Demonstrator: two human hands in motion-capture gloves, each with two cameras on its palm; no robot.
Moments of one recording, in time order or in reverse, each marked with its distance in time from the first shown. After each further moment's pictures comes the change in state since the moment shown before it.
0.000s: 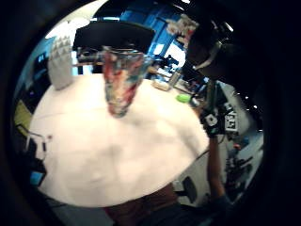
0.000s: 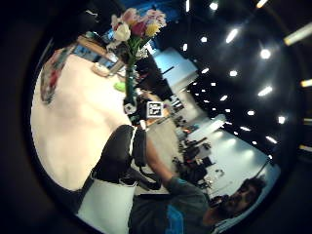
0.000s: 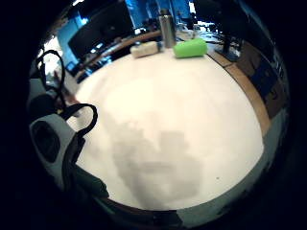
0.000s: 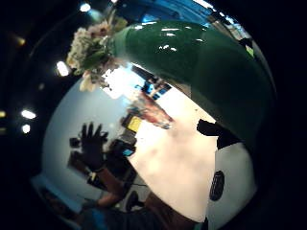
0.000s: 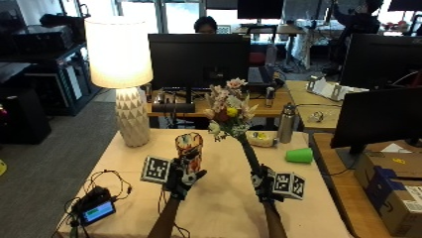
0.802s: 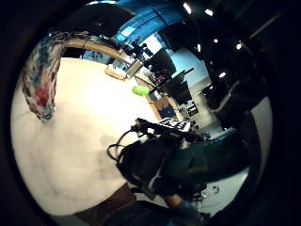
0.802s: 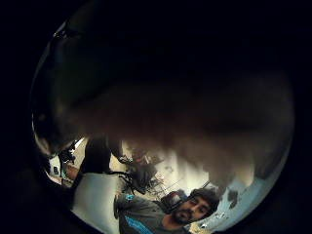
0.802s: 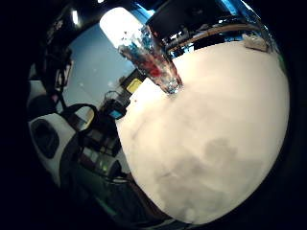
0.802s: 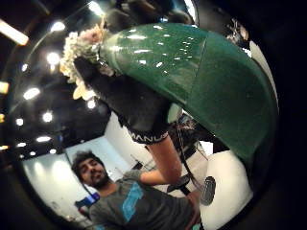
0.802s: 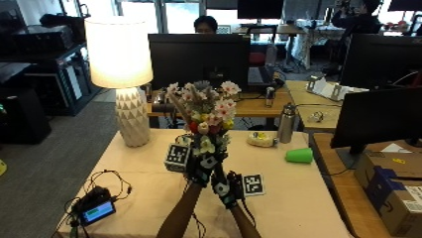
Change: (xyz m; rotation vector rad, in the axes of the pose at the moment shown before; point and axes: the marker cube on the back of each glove) left arm 0.040 -0.067 0.072 -0.083 0.436 -0.007; right arm -0.147 0.058 0.075 -0.278 -0.873 -0.271
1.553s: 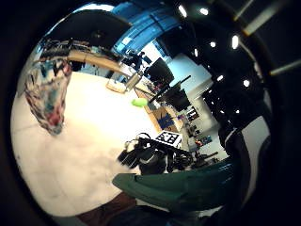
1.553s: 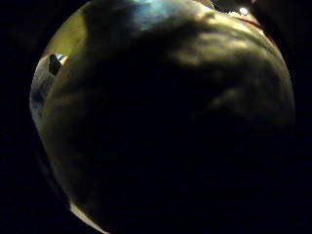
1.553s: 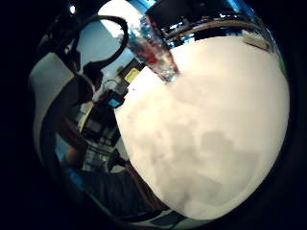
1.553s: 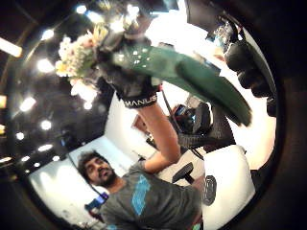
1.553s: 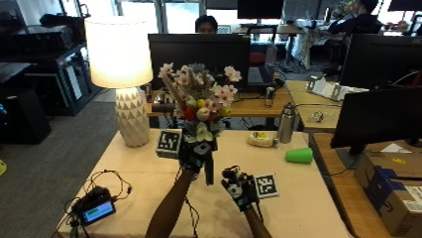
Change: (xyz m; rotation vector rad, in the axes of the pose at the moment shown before) left arm 0.039 -0.036 -0.039 0.070 -0.065 0.083; right arm 0.000 0.014 -0.049 -0.064 0.122 0.001
